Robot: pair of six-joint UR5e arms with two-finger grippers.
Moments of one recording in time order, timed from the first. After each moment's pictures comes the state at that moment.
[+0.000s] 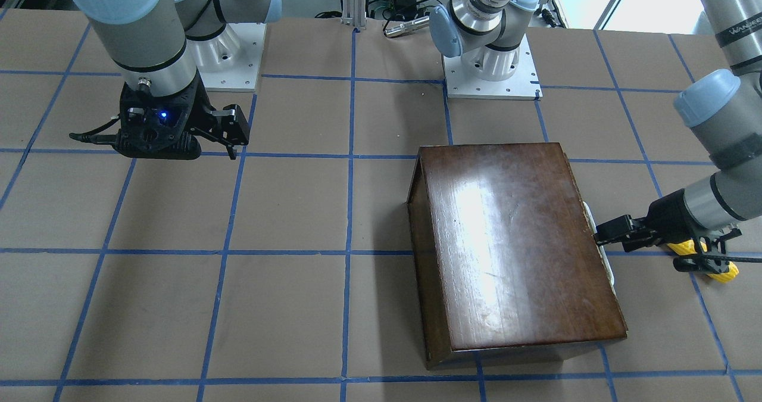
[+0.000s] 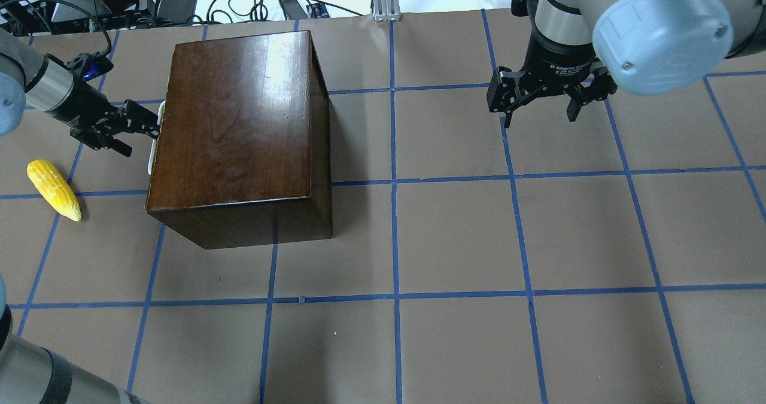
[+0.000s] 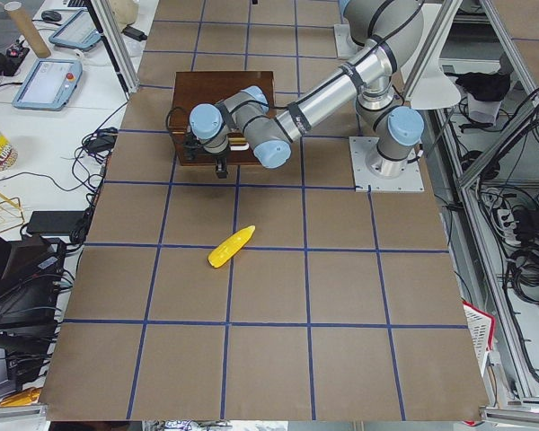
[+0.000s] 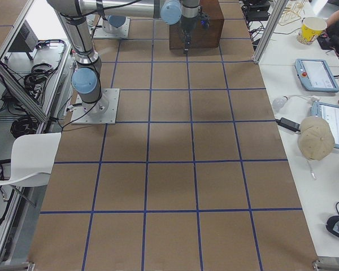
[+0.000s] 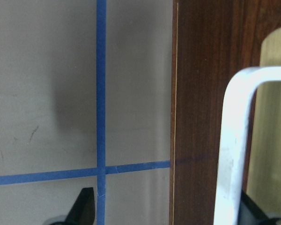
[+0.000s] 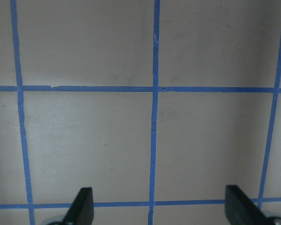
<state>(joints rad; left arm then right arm) -1.06 -1.95 -1.64 -1.32 1.31 0.47 1.65 -1.48 1.58 -1.62 -1.63 0.06</state>
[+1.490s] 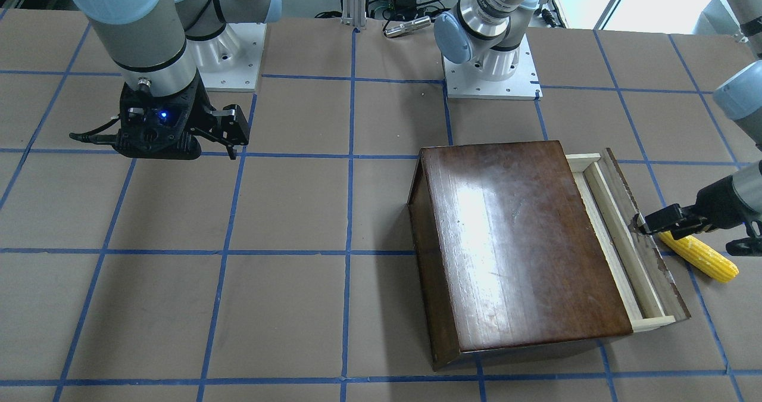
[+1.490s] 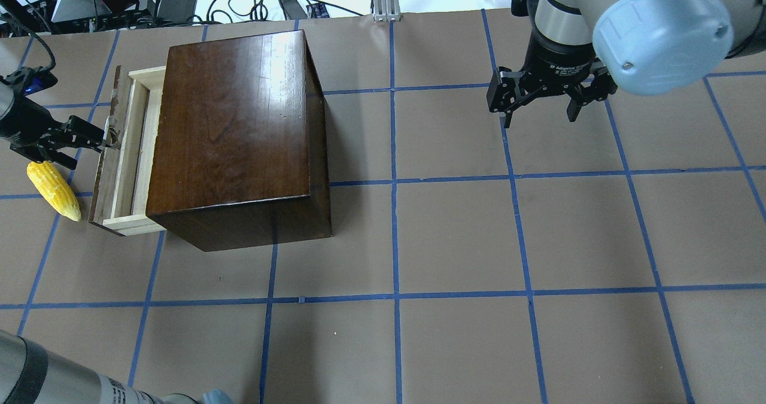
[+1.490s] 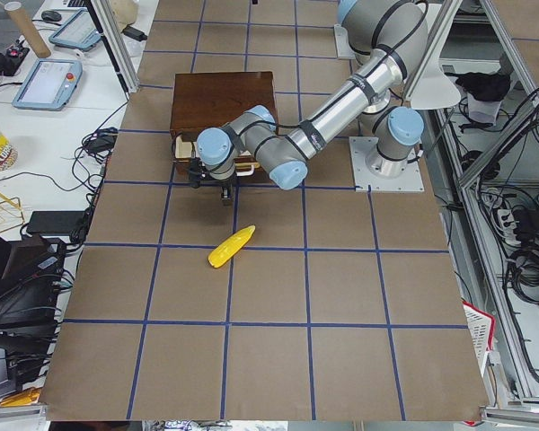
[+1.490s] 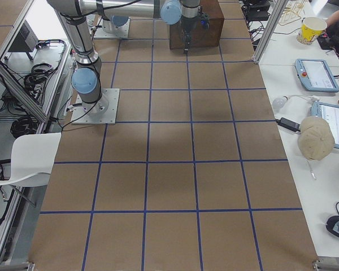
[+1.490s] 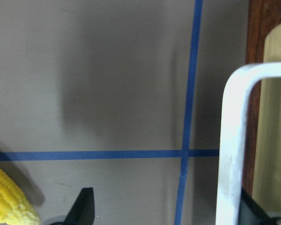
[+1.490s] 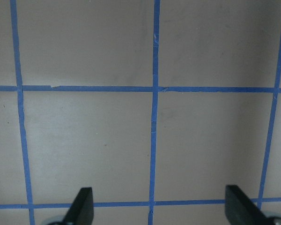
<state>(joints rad) -0.93 -1.95 -1.62 -1.30 1.39 0.58 1.65 -1.48 1.58 -1.62 -1.63 0.06</state>
